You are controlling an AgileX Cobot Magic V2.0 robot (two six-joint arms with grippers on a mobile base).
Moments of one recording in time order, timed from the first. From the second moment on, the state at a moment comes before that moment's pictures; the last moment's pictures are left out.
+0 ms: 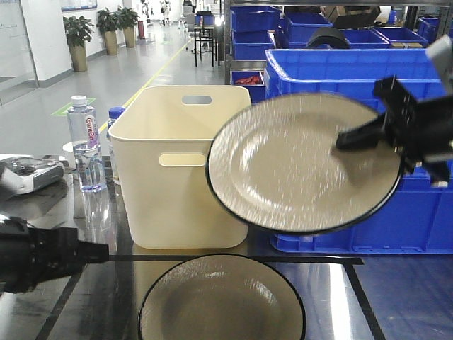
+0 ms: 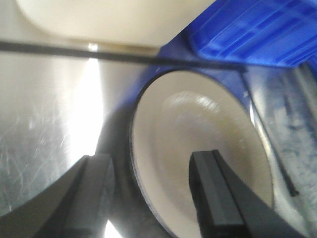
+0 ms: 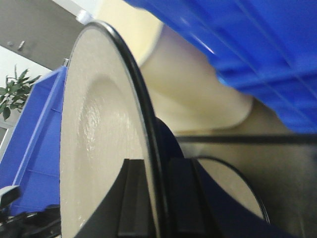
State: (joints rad) left arm 0.00 1.28 -1.02 -1.00 0.80 0.59; right arm -0.08 1.55 -1.59 0.95 1.05 -0.16
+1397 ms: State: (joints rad) left arm 0.00 1.21 -1.02 -1.00 0.79 0.59; right arm 0.20 1.71 -1.22 1.07 0.79 -0.53
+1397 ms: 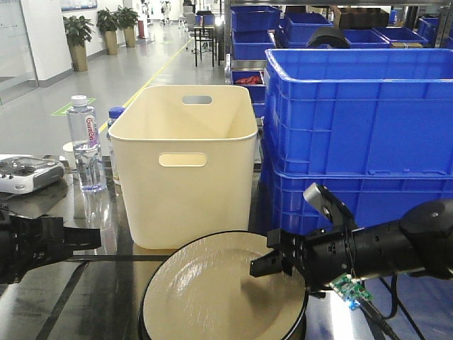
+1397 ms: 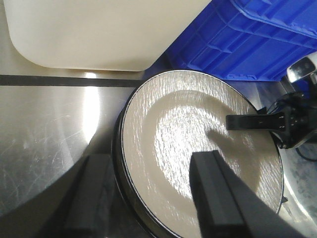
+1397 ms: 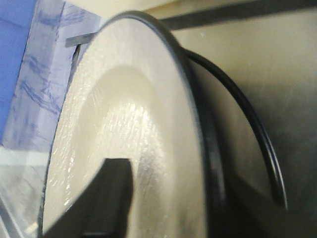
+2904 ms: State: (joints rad) left arm 0.00 1.21 -1.02 -1.00 0.80 0.59; right arm 0.20 1.54 -1.61 0.50 1.04 -0.33
